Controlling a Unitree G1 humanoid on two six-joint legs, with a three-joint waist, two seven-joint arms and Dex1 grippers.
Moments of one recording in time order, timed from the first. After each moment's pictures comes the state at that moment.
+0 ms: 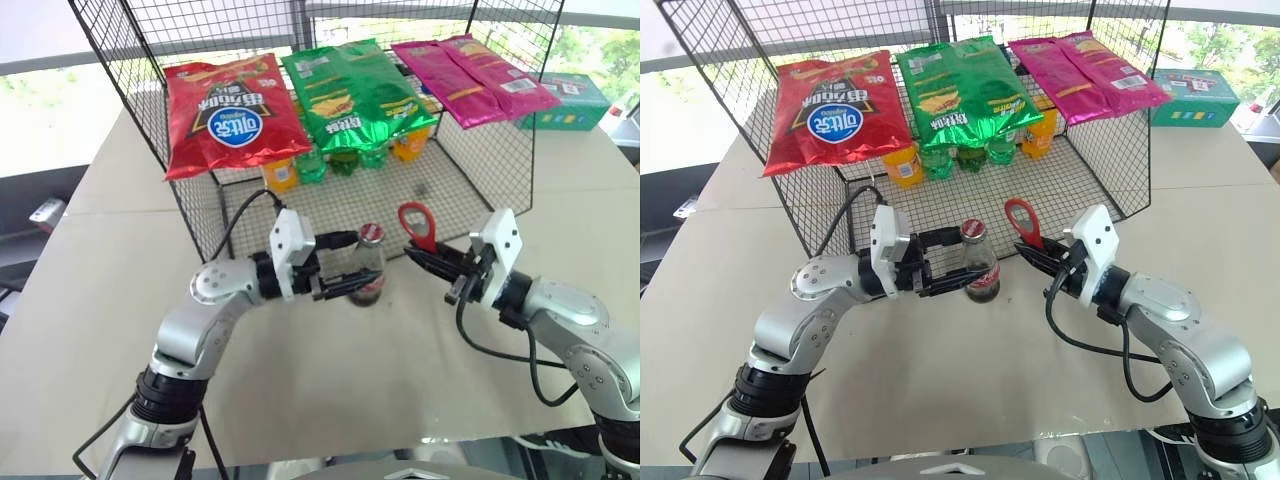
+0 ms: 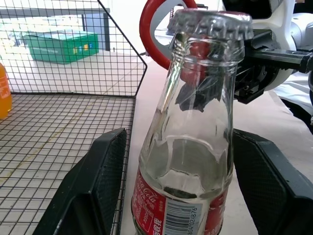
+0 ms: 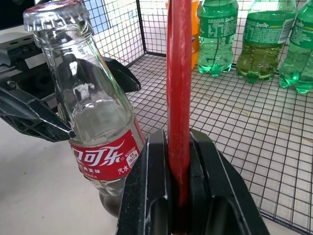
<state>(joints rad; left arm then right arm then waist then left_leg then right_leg) -0.29 0.49 -0.11 -0.33 -0.49 0.37 -0.96 -0.17 -0.56 0.02 -0.62 0.66 0.64 0.51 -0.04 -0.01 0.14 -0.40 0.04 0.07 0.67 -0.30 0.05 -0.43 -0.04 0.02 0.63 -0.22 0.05</state>
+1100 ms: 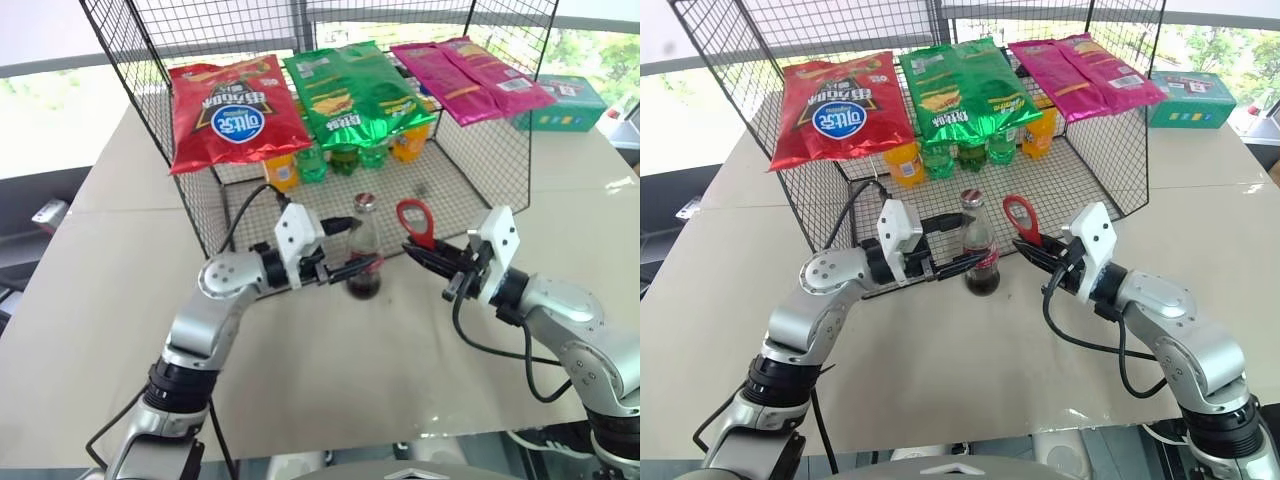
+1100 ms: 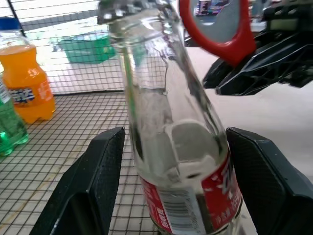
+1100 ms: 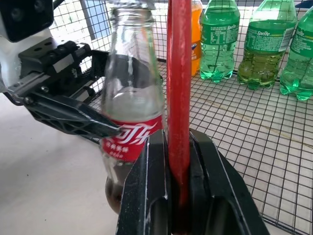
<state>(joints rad) -0.33 0.47 -0.13 -0.26 -0.37 0.26 -0.91 -0.18 -0.54 0.02 -0.61 0.63 0.64 0.53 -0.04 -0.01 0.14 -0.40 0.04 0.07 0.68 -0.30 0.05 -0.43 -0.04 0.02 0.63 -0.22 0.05</state>
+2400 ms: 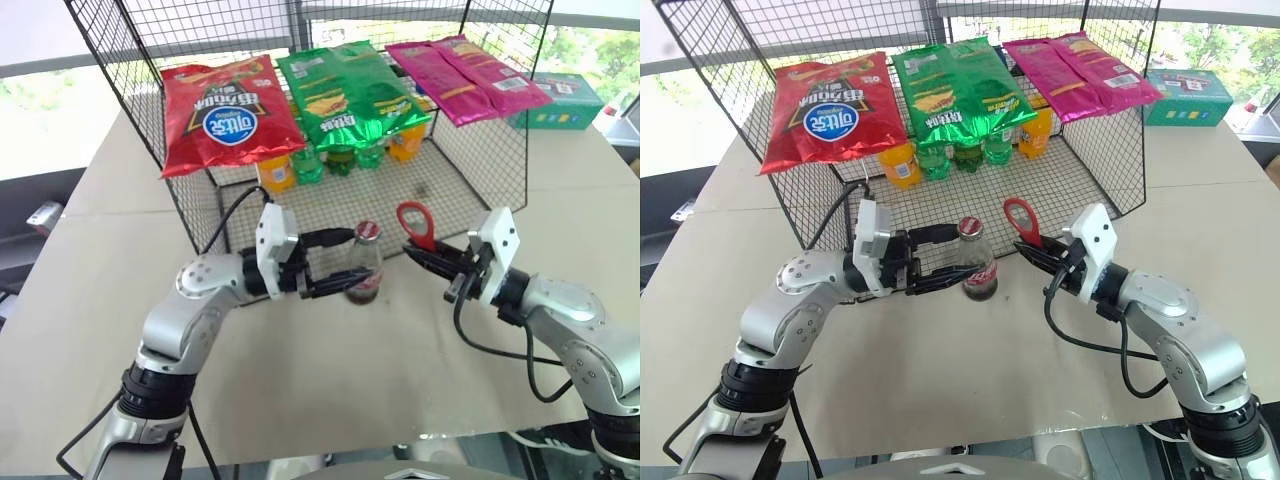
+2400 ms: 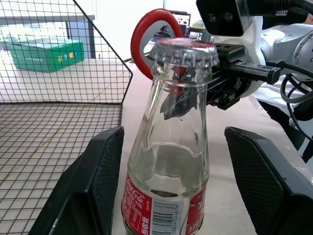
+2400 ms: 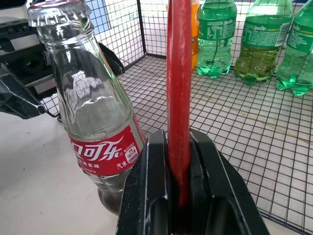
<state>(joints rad) -0.31 0.54 -0.06 -0.30 -0.58 0.36 -1.03 -0.17 -0.54 0.01 -0.60 0.62 0.64 0.56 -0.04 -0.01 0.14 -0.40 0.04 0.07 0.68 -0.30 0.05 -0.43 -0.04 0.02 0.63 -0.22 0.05</state>
